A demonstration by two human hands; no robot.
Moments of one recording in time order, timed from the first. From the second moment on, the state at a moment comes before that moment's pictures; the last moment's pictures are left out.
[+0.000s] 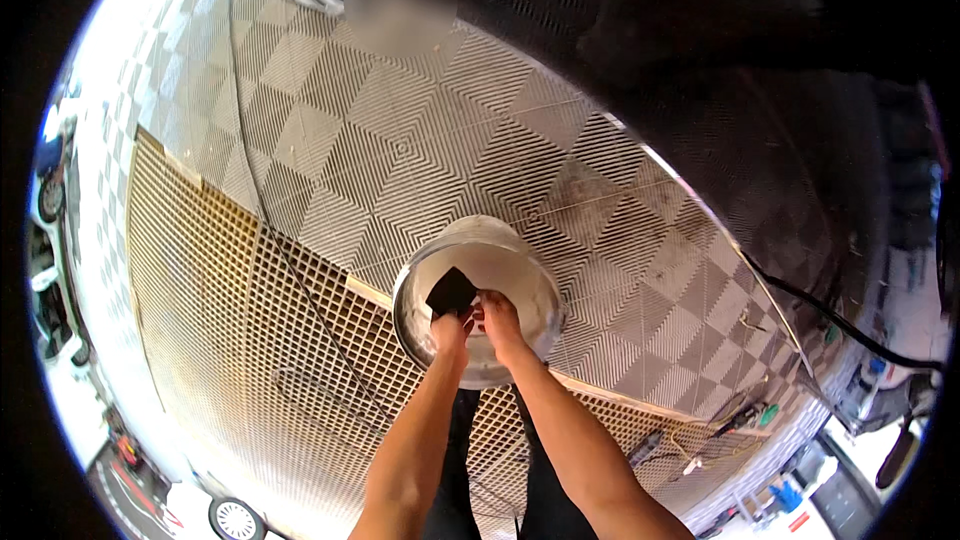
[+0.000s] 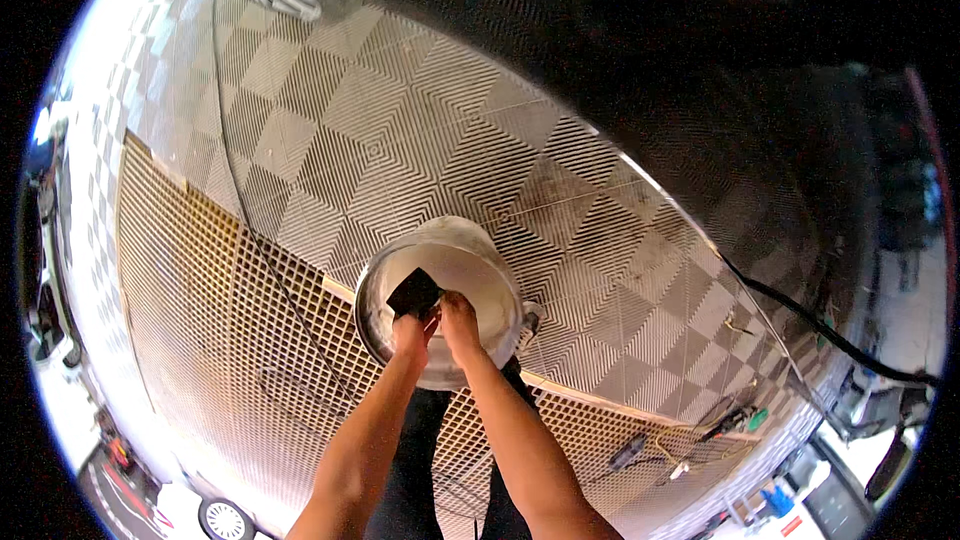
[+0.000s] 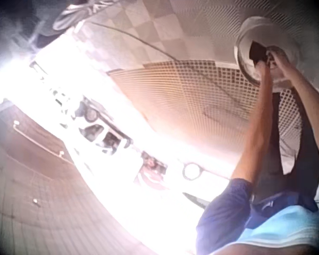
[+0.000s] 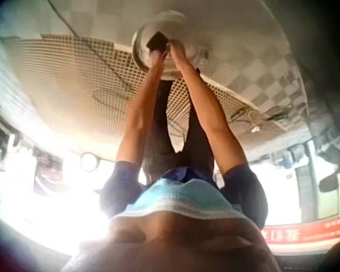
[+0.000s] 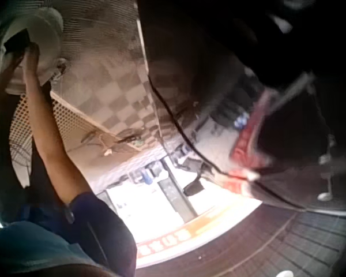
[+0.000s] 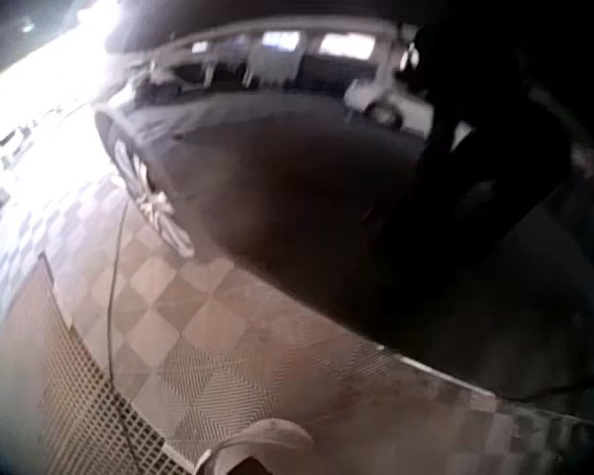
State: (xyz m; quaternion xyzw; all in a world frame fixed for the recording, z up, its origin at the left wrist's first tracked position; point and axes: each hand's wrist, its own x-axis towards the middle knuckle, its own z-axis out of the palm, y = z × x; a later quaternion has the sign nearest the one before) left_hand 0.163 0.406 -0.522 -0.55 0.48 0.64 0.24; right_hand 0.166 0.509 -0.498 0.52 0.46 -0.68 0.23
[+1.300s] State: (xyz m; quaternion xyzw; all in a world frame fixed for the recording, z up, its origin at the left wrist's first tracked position) left_hand 0.084 0.828 0.145 -0.04 0.83 0.46 -0.32; right_hand 0.172 1.015 0.244 -0.33 0.93 0.13 -0.10
